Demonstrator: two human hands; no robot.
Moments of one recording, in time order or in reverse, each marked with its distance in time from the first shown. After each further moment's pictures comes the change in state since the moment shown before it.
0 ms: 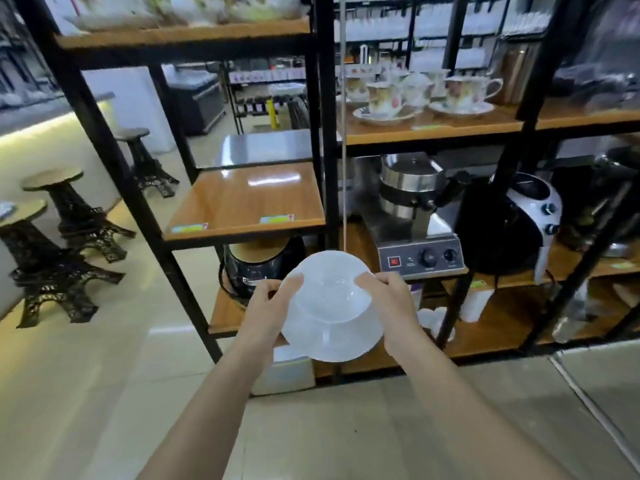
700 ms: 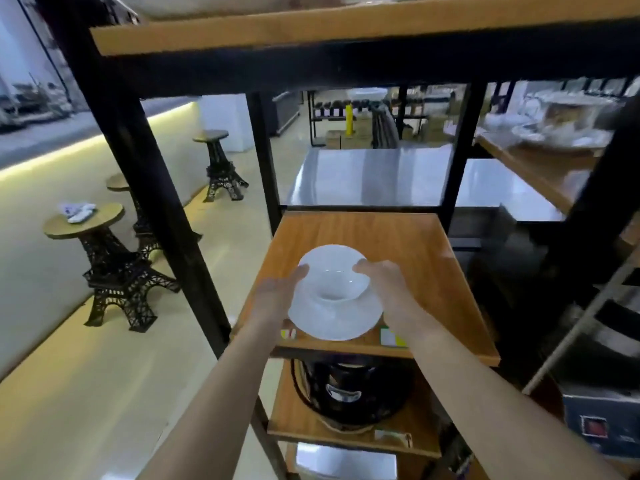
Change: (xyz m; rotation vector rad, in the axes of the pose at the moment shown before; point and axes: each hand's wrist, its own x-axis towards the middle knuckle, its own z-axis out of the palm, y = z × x) left_hand 0.340 0.115 -0.157 -0.062 0.313 -0.062; right_hand 0.307 -0.087 0.302 -0.058 -0.305 0.048
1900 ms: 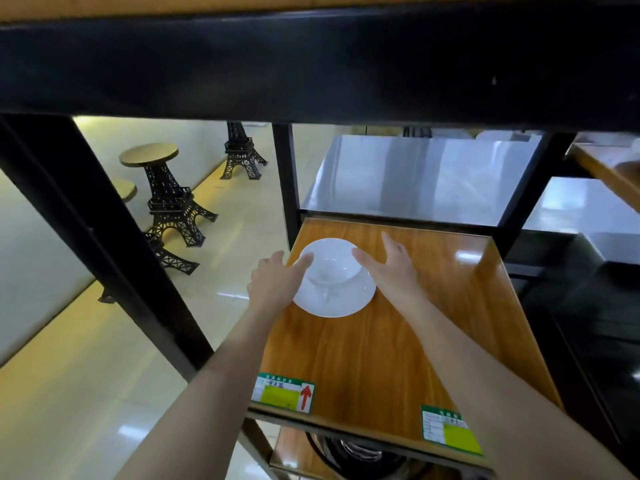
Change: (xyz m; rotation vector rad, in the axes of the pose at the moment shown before) left_hand 0.152 0.029 0.001 0.616 0.165 0.168; right_hand 0.152 -0.008 0.040 -0.526 -0.013 -0.190
